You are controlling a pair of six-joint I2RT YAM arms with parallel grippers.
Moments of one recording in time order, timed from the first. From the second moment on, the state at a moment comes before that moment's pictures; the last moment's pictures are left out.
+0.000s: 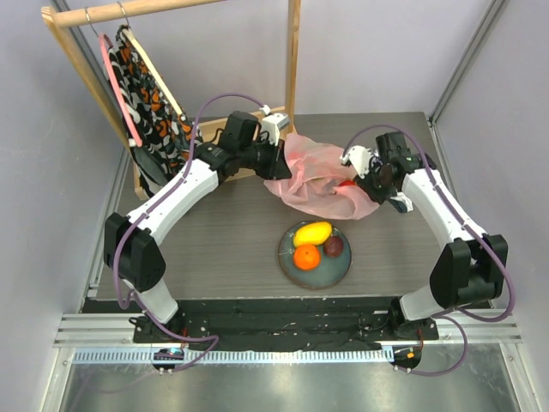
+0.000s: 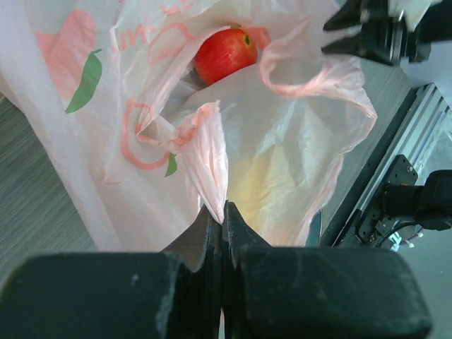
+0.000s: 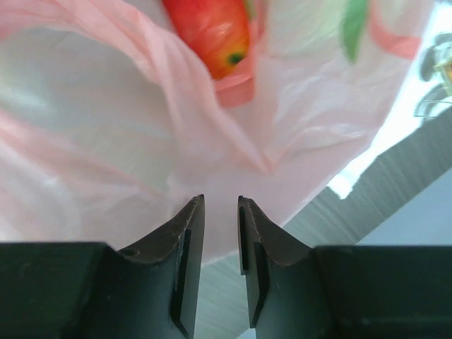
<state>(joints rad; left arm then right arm) -0.57 1.70 1.59 -0.51 0.47 -0.19 0.15 1.49 1.28 -0.84 -0.08 -0.73</state>
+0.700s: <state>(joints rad) -0.61 1.70 1.61 -0.50 0.49 -0.21 0.40 1.57 1.63 -0.87 -0.17 -0.68</state>
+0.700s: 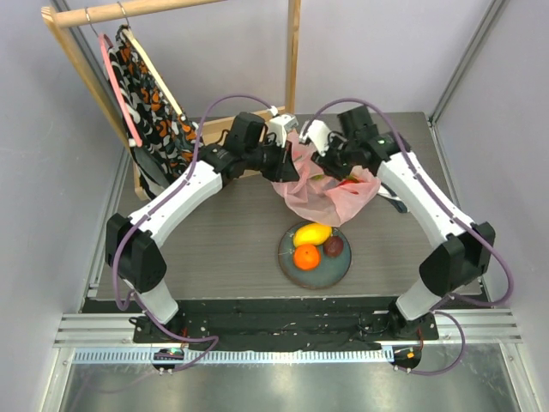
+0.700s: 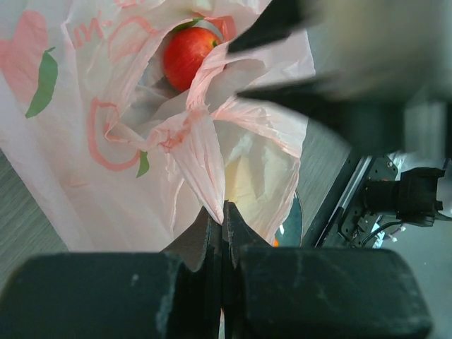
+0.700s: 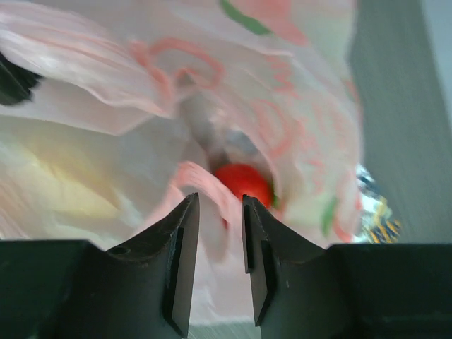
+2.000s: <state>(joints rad) -0.62 1.72 1.59 -0.47 0.51 -0.26 0.33 1.53 1.38 -0.91 0.18 -0.63</state>
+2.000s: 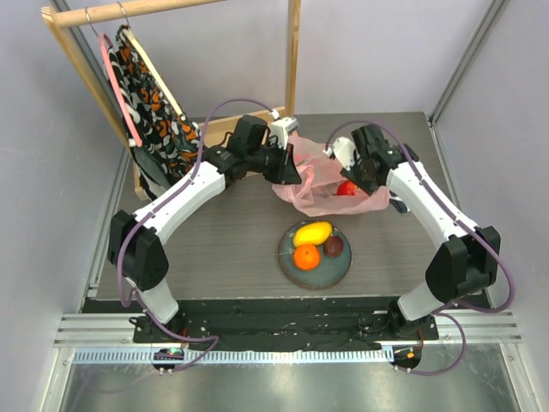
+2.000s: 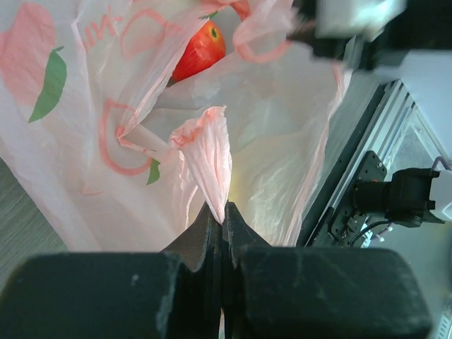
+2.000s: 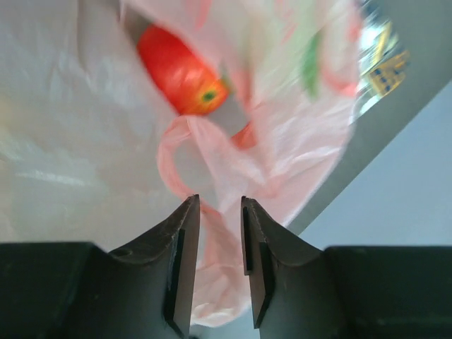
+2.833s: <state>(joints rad) -0.63 1.70 1.55 -0.47 0.51 -0.23 0.36 1.83 1.62 -1.00 -0.08 -0.94</state>
